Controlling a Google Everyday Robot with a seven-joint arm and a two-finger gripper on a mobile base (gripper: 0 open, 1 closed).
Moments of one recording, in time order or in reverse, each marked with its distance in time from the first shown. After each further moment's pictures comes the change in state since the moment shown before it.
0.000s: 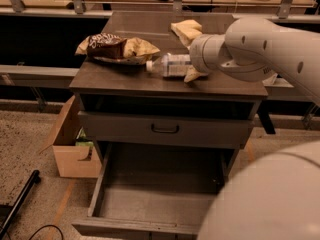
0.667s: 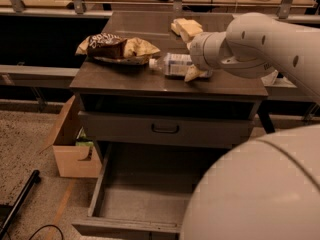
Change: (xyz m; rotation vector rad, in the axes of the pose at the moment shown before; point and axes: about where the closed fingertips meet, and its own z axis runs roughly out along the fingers) arm 0.004 -0.003 0.002 -0.008 -0.010 0.005
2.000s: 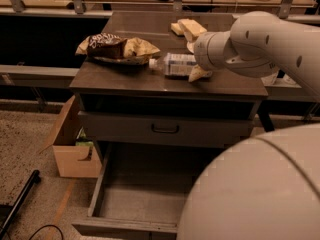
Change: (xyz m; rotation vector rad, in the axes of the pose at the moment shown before) arm 0.008 0.004 -0.005 -0.016 0.010 0.004
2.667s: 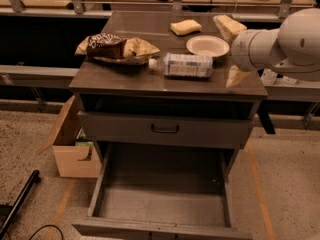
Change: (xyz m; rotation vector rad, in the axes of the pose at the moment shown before) arm 0.064 0.015 -0.079 0.008 0.100 -0.023
